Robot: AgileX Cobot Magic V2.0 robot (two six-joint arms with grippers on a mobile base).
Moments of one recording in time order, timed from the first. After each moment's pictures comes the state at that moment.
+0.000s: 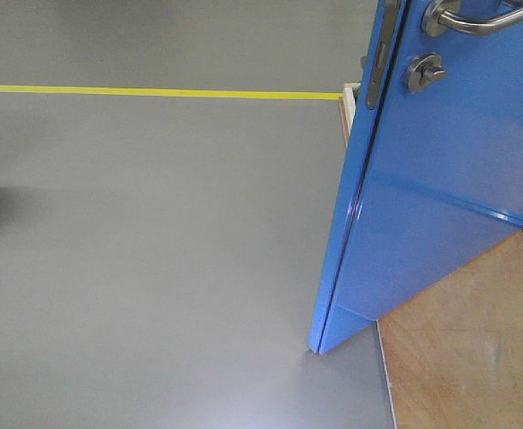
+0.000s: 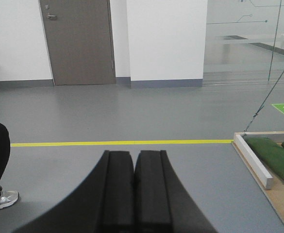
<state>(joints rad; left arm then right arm) 0.03 -0.01 0.03 0.07 0.10 -0.02 -0.04 1.77 -1.74 0.76 0.04 0.15</state>
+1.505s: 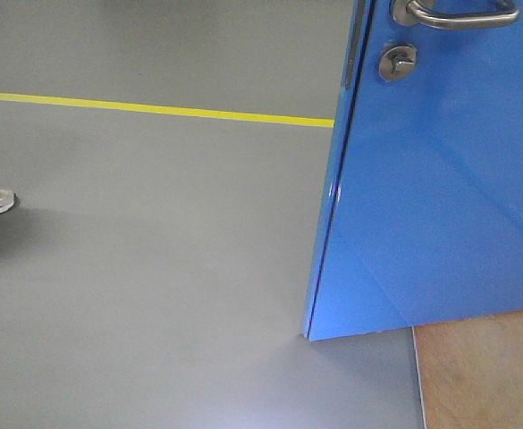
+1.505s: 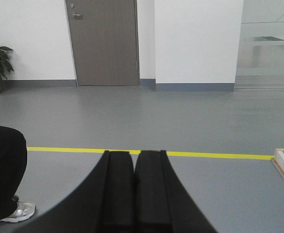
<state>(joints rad) 0.03 -0.01 0.03 0.07 0.10 -0.02 -0.02 1.76 -1.74 0.76 0.07 0.15</state>
